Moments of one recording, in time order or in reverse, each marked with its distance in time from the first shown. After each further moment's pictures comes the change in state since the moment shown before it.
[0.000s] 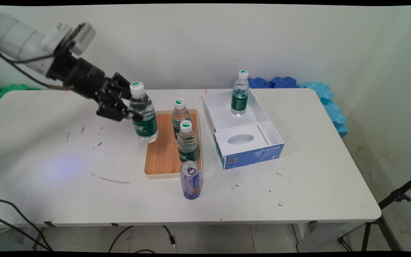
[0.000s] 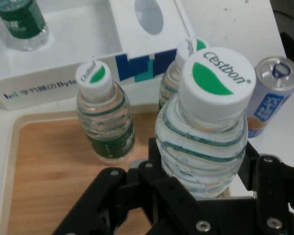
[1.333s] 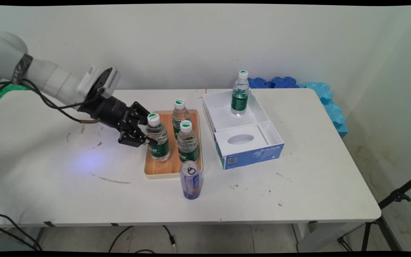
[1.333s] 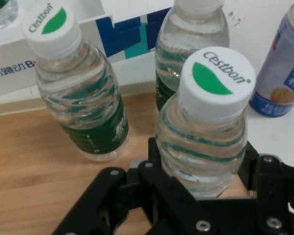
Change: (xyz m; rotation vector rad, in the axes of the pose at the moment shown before) arm -0.050 0.000 0.082 -0.015 -0.006 0.063
